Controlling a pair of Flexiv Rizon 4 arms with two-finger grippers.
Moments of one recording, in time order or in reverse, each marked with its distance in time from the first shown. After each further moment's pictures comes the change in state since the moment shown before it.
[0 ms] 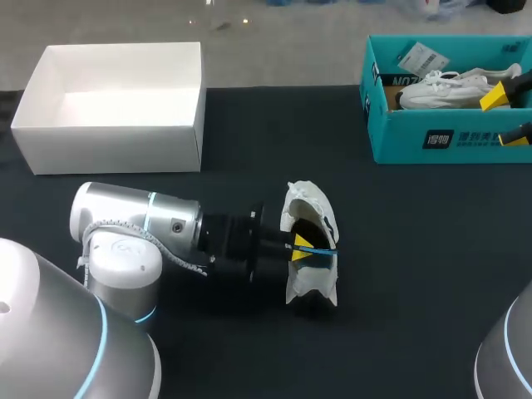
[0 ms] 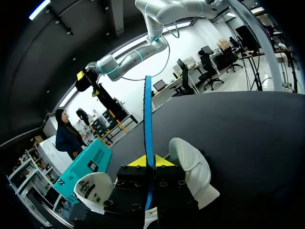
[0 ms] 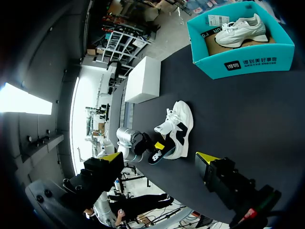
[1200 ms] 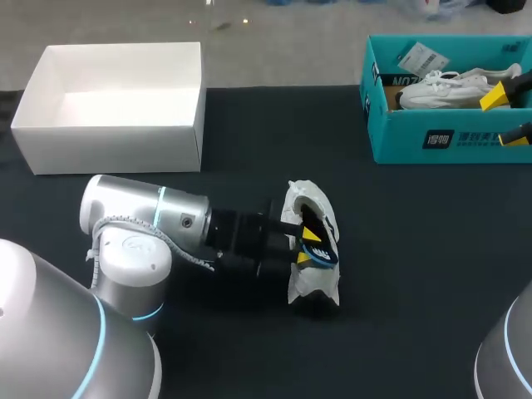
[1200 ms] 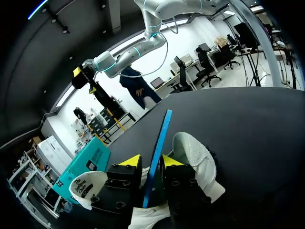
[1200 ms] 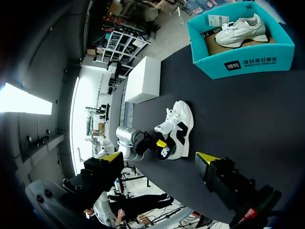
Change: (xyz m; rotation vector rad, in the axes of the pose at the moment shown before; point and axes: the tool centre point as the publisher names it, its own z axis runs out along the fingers) left arm -0.006 0.006 0.011 -0.022 0.021 0.016; right arm 0.000 0.000 0.000 0.000 0.000 0.000
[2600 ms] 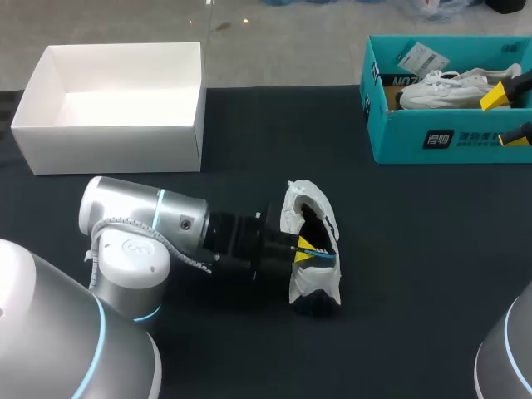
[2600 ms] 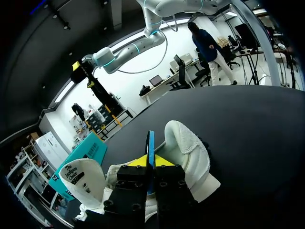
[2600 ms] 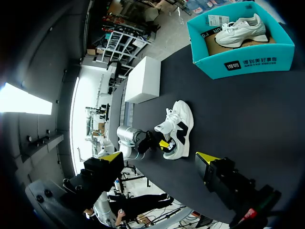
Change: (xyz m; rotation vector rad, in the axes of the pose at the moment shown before) left arm 0.008 0.016 0.000 -0.017 0.022 -0.026; right arm 0.000 0.000 0.000 0.000 0.000 0.000
